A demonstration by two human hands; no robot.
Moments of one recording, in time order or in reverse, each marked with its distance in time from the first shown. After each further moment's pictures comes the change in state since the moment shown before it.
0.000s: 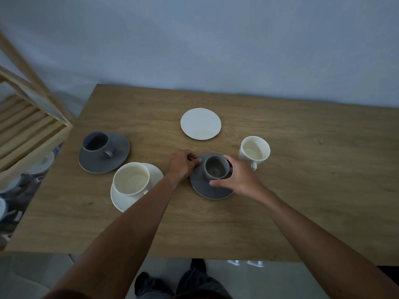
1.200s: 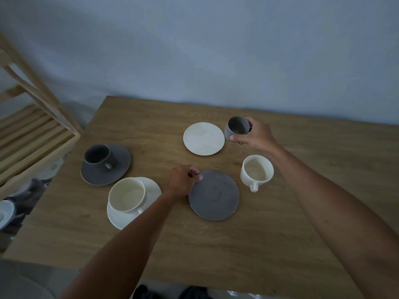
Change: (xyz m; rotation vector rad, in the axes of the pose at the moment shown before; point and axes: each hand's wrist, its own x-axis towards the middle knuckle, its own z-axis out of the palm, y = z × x) left_hand -0.002 0.005 0.003 0.019 0.030 0.016; right_hand 0.147 0.011 -0.095 0.035 0.181 0.040
